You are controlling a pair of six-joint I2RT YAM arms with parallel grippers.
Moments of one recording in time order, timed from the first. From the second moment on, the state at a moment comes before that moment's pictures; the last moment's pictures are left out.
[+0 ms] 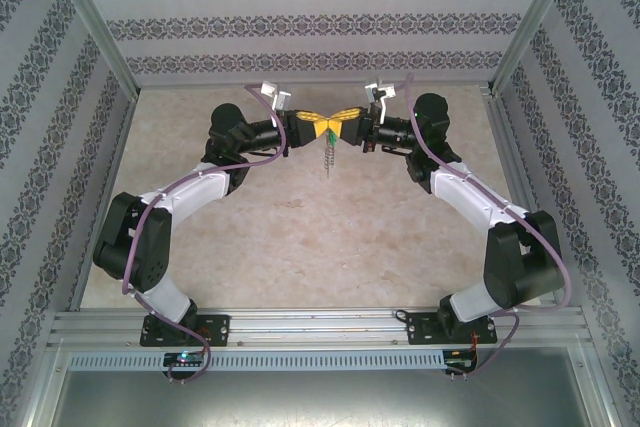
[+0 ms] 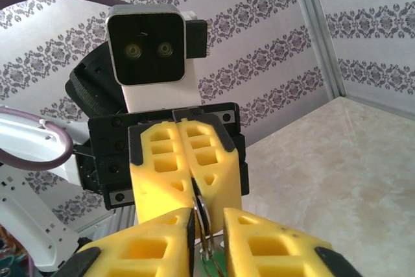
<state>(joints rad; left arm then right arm) -0.38 1.64 1.07 0.83 0.97 -0.61 0.30 1.50 1.04 0.56 -1.06 0.53</state>
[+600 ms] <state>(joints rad) -0.35 1.57 1.09 0.62 0.95 -0.48 0.28 1.48 1.16 0.15 -1.00 0.22</state>
